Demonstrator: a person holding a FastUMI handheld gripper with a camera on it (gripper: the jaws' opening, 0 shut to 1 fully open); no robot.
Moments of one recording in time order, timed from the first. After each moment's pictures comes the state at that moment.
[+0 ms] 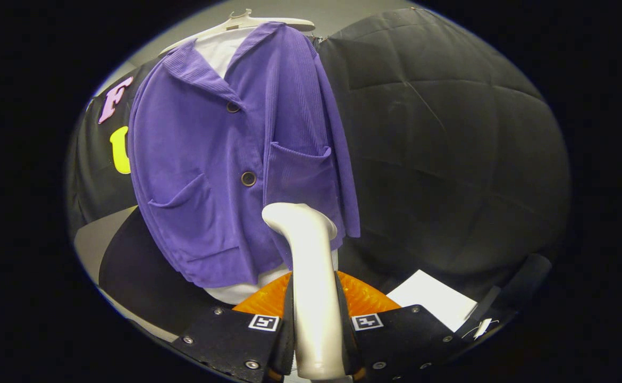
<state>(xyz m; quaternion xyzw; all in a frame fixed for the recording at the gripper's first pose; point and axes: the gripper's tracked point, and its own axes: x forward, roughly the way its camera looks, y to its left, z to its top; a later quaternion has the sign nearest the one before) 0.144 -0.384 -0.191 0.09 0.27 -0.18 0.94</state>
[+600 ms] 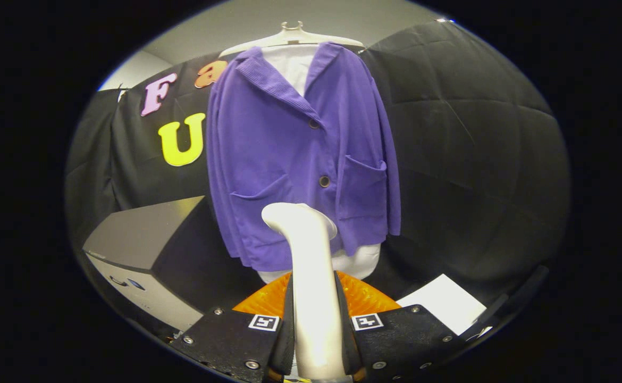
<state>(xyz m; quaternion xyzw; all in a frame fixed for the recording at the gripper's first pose) 0.100 -0.282 -0.127 0.07 0.24 -0.07 0.97</state>
